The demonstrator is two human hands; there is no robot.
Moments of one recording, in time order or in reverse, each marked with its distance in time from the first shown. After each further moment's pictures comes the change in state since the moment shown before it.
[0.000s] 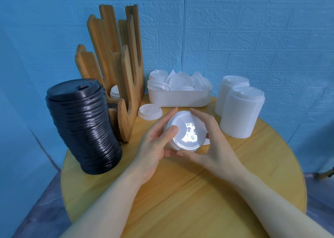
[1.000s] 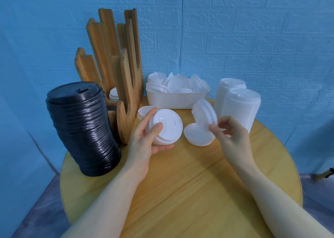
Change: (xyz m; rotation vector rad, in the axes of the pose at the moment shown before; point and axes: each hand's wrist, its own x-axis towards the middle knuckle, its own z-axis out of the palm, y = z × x) left_hand 0.008 0.000 -0.012 -0.058 0.301 0.019; right_hand 0.006 0.015 -0.024 0.135 0.385 0.361
